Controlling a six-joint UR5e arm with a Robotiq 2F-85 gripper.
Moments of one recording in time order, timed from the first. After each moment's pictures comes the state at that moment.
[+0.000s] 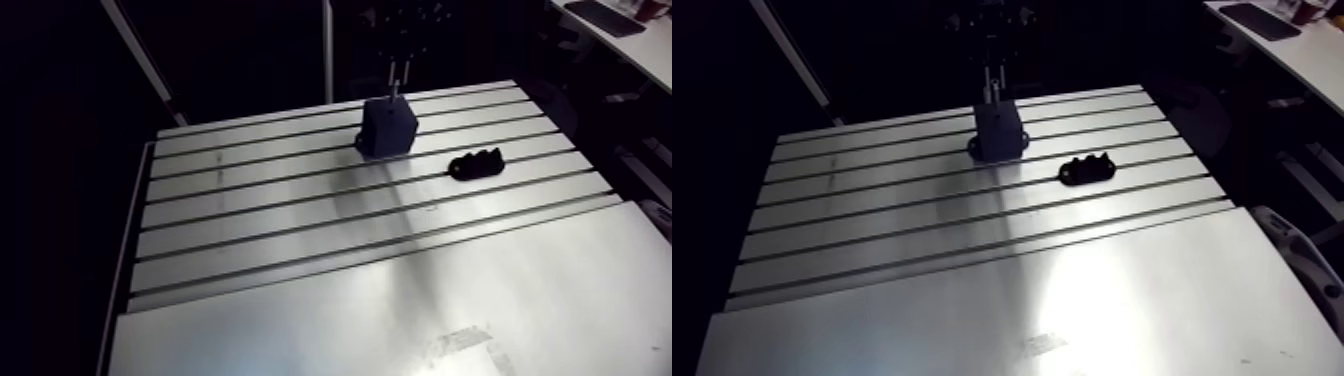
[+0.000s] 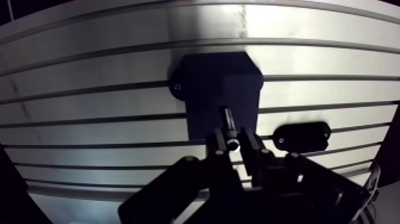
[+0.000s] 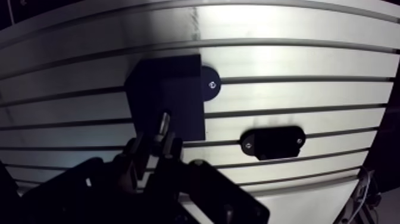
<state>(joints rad) -0.24 -1.05 1.41 -1.73 -1.62 -1.75</state>
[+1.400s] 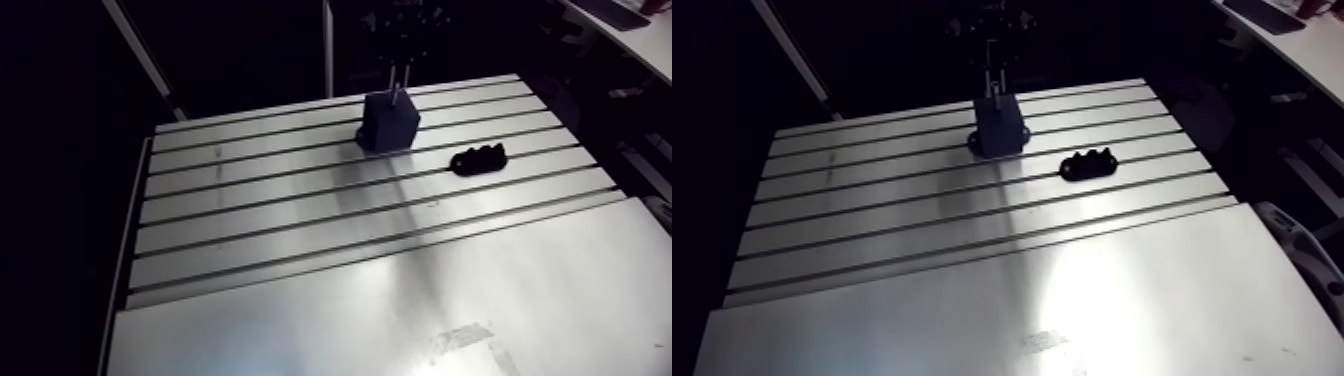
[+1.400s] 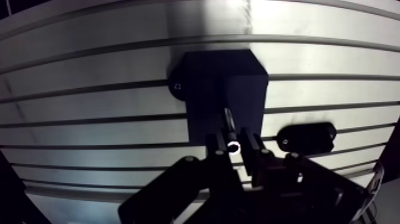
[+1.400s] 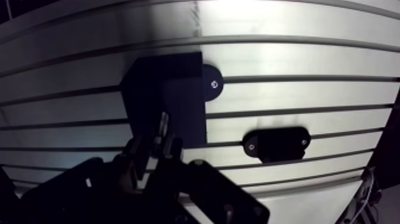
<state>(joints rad) -0.24 -1.04 1.43 -1.73 -1.62 -1.75</state>
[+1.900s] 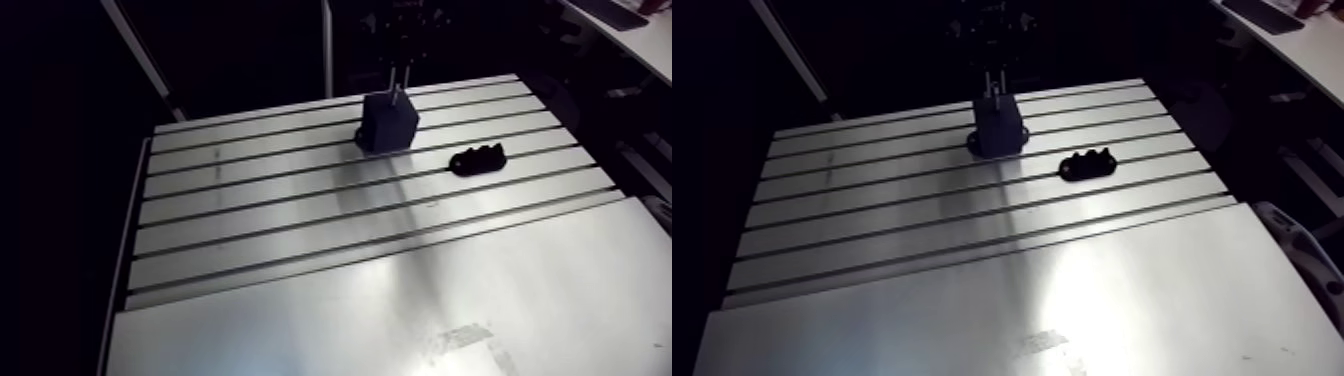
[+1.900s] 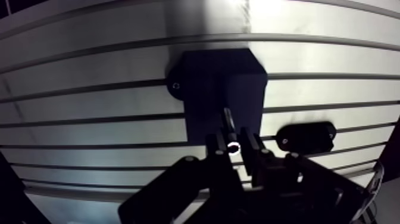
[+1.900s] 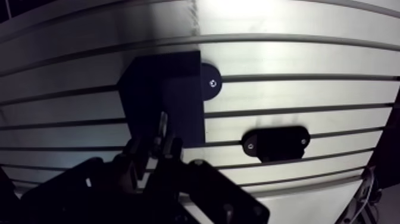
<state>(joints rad) -0.24 -1.04 1.43 -1.73 -1.62 -1.75</state>
